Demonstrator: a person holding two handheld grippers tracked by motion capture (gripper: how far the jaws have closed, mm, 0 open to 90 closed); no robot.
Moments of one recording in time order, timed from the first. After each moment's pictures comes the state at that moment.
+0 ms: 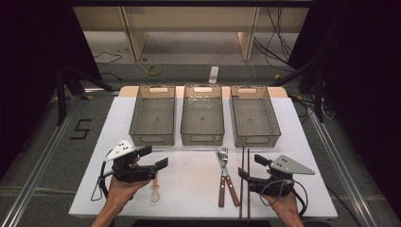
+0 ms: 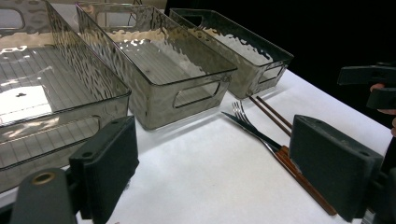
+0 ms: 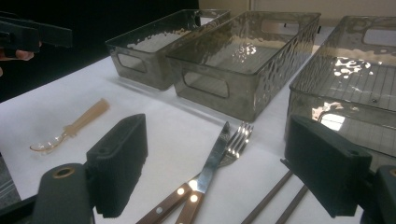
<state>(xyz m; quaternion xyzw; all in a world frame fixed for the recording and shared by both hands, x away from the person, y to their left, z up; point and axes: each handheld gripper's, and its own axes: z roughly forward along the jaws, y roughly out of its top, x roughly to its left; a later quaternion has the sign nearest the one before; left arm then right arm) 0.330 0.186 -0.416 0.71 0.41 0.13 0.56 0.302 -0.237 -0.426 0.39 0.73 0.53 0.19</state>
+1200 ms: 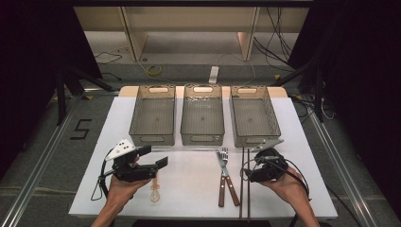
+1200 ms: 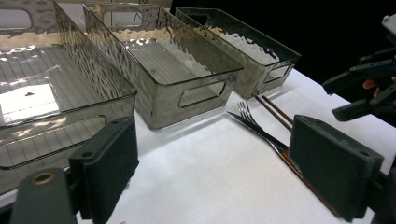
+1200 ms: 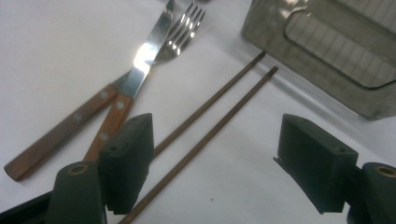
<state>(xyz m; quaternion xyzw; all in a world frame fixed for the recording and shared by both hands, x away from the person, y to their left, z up) 0.332 0.185 -0.415 0.71 0.42 0.13 0.55 0.350 -0.220 -0.411 0.42 0.87 0.22 0.15</state>
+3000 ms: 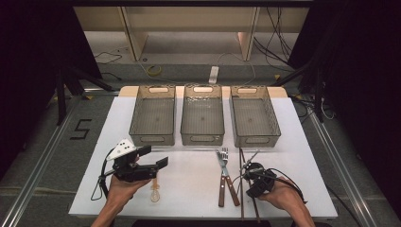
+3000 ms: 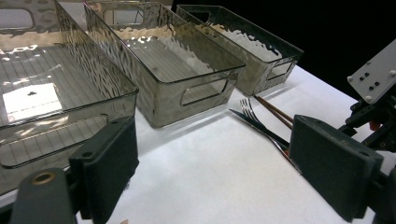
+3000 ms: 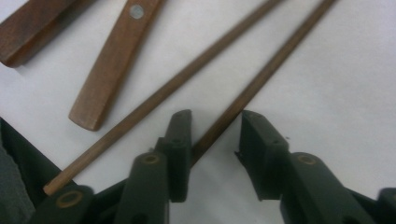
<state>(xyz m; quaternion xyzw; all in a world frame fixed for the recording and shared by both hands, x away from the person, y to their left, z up) 0.332 0.184 -0.415 0.72 0.41 0.14 0.54 0.343 -0.203 -0.453 0.38 0.92 0.06 0.03</state>
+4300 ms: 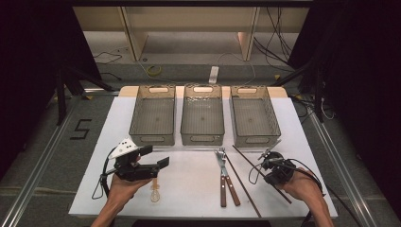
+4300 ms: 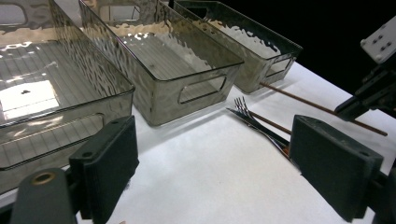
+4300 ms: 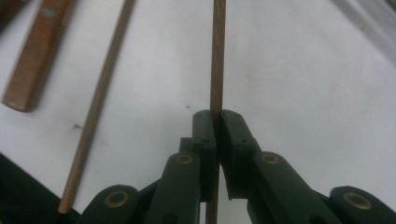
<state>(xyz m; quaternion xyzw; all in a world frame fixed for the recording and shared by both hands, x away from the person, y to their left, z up) 0.335 0.181 -0.416 0.72 0.41 0.13 0.54 0.357 -0.247 -0.425 0.40 0.91 0.08 0.07</state>
